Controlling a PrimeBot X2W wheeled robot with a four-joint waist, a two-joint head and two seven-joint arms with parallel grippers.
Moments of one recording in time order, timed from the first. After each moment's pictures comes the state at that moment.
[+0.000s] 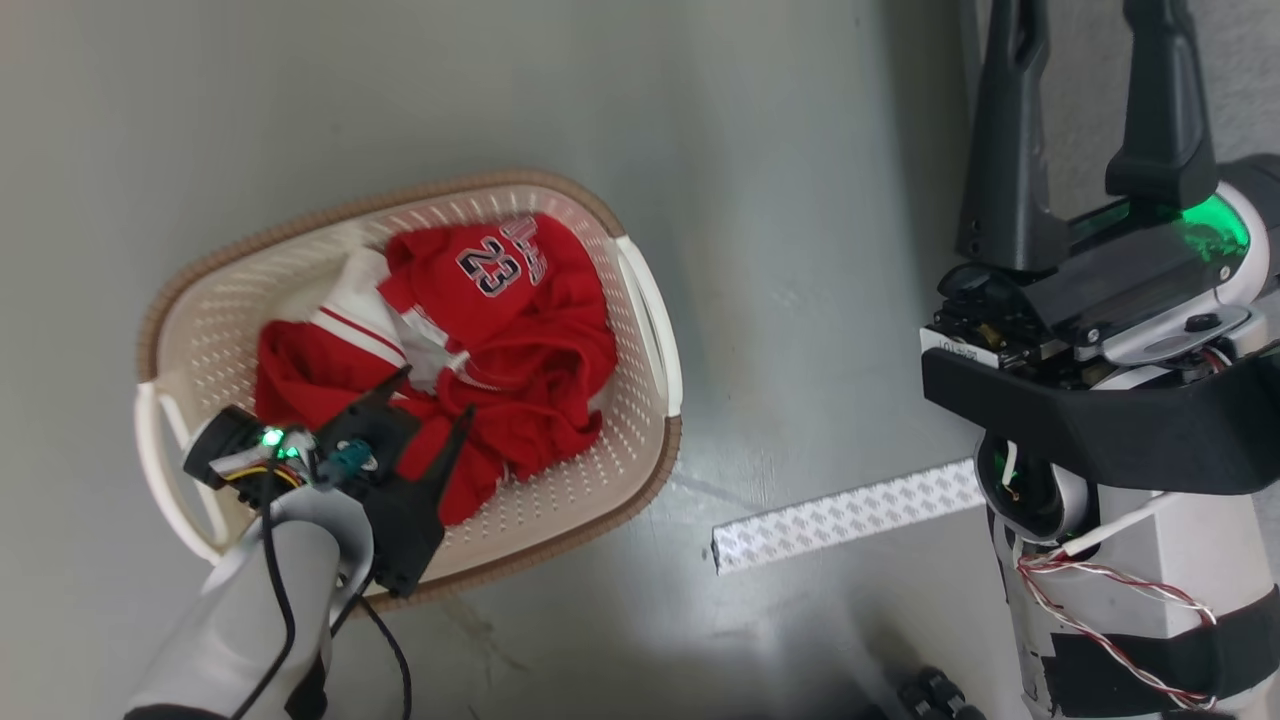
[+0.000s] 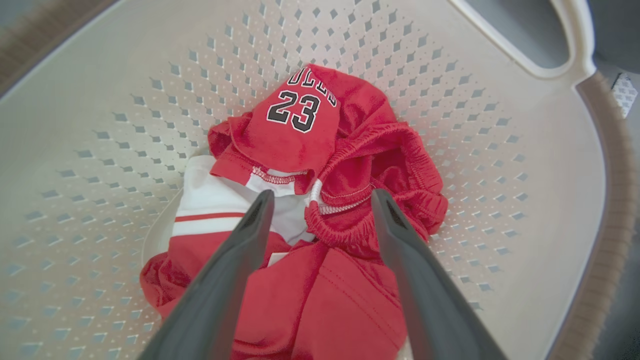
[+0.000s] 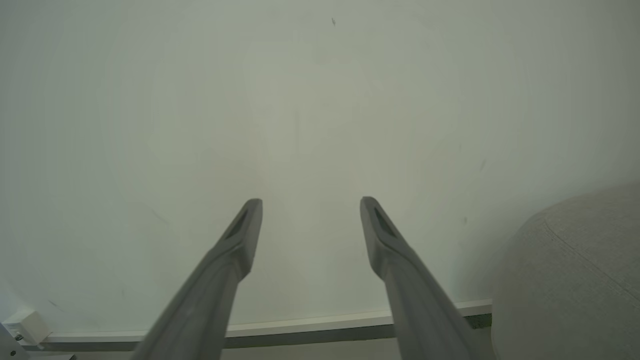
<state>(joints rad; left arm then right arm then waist) -0.82 0.15 -0.41 0.88 0.10 -0.12 -0.26 -0.62 -0.05 0.31 -0.30 0.21 0.13 -0.26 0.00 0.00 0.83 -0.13</state>
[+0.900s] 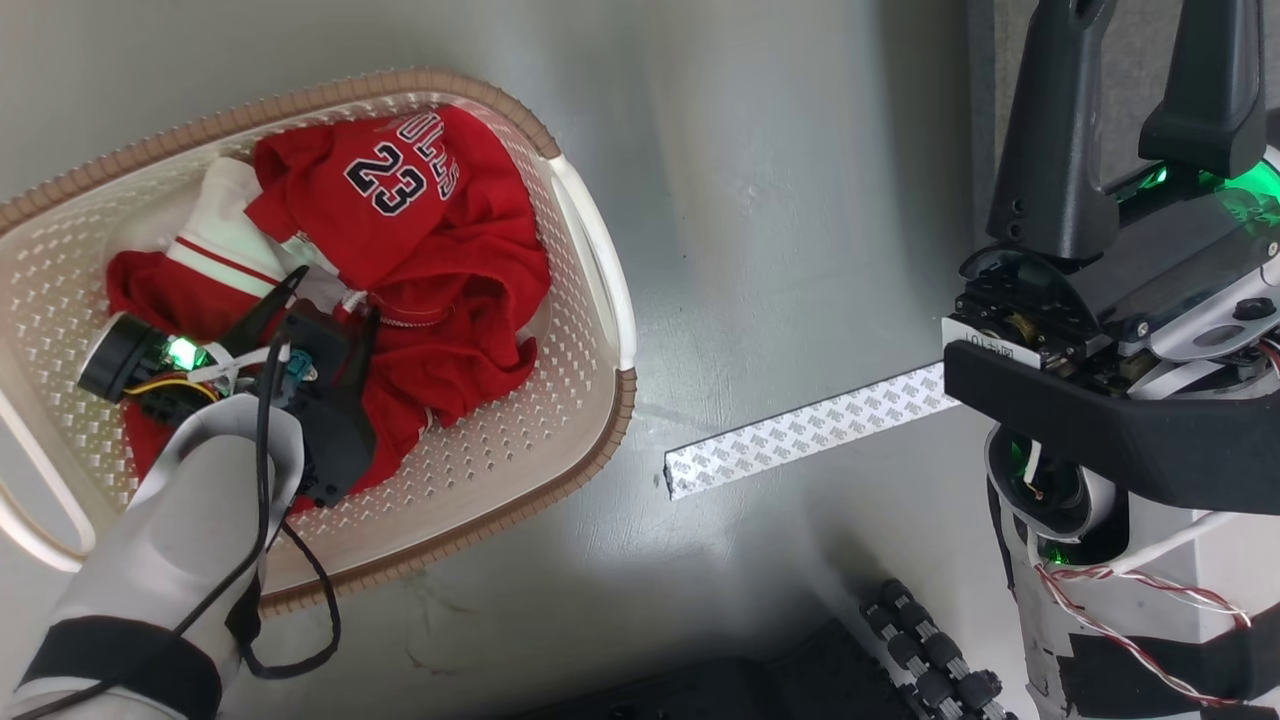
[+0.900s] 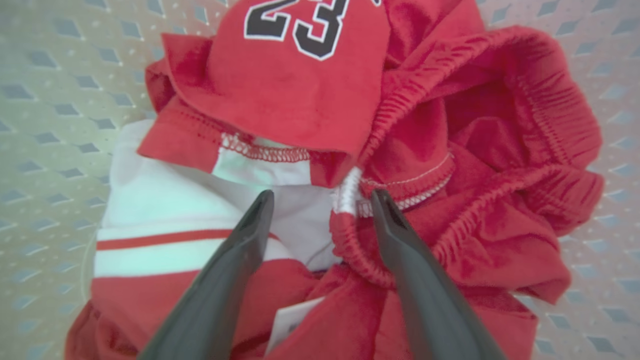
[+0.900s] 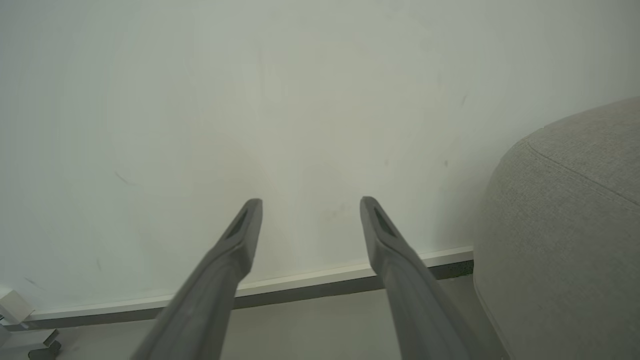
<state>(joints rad) -1.00 0.21 -0.48 1.02 0.11 0.02 -0.26 -0.67 -0.05 0.33 -0.36 0.28 0.13 -0.26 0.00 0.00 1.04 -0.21</state>
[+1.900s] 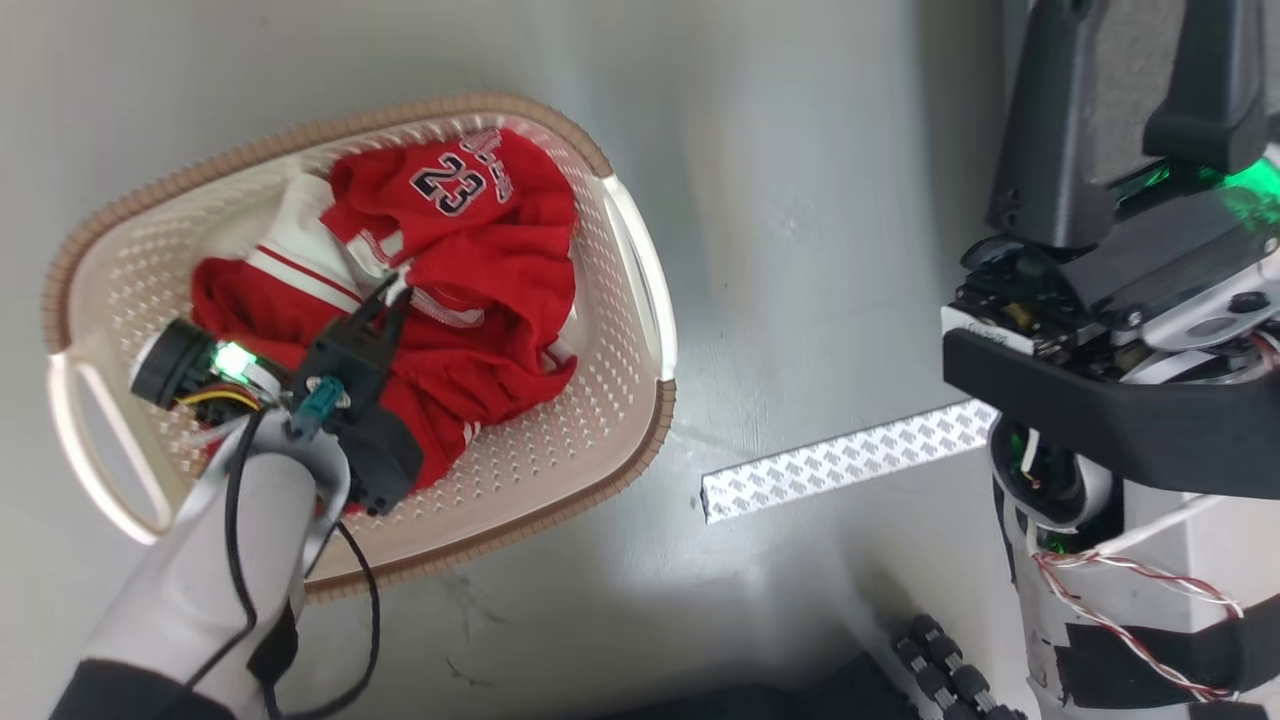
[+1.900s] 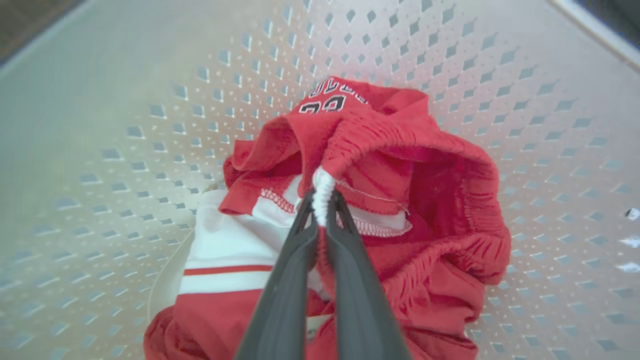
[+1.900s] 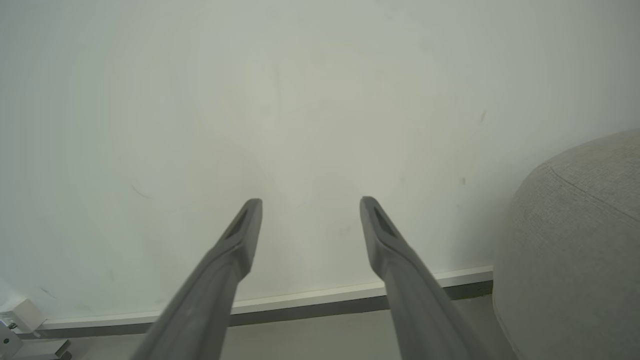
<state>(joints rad) -0.89 0.23 -0.52 0.74 0.00 0.03 -0.26 -0.67 -0.05 0.31 -0.34 0.25 0.13 -0.26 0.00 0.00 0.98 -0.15</state>
